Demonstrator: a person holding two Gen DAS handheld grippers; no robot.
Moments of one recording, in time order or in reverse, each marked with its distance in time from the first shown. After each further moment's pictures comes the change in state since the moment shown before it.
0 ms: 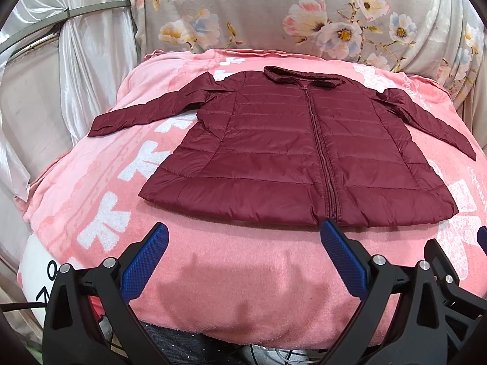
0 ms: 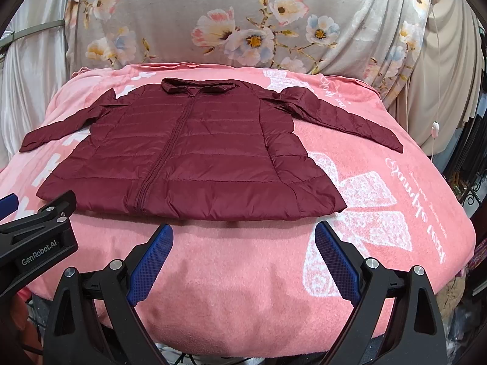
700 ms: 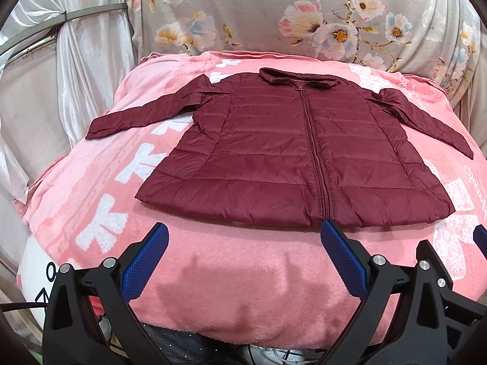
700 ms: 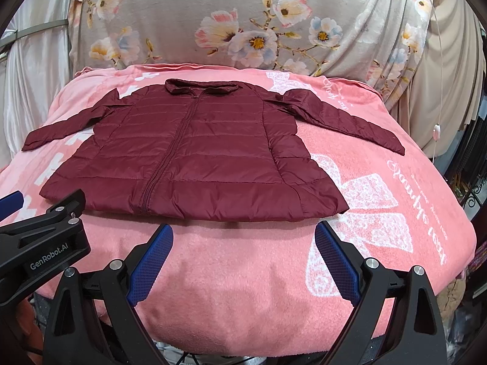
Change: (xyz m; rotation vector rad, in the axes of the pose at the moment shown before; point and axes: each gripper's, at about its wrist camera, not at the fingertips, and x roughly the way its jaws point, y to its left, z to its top) left arm -0.004 -0.008 -0.001 0.014 -0.007 -0.005; right arm -0.003 0.004 0.000 -0.007 -0.002 0.007
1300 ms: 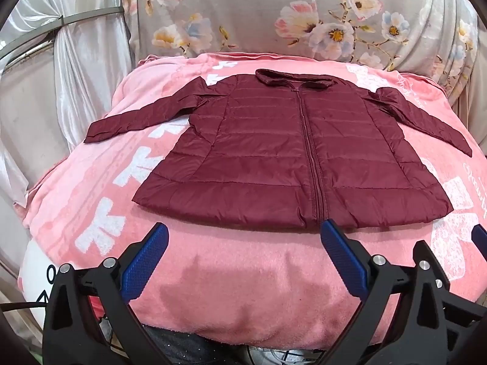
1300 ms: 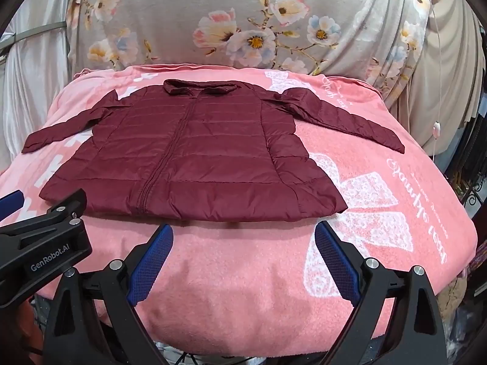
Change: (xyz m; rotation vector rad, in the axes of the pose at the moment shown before) left arm -0.002 -0.005 0.005 0.021 -0.006 -0.004; right arm 0.001 -0.003 -0.001 0.004 0.003 0.007
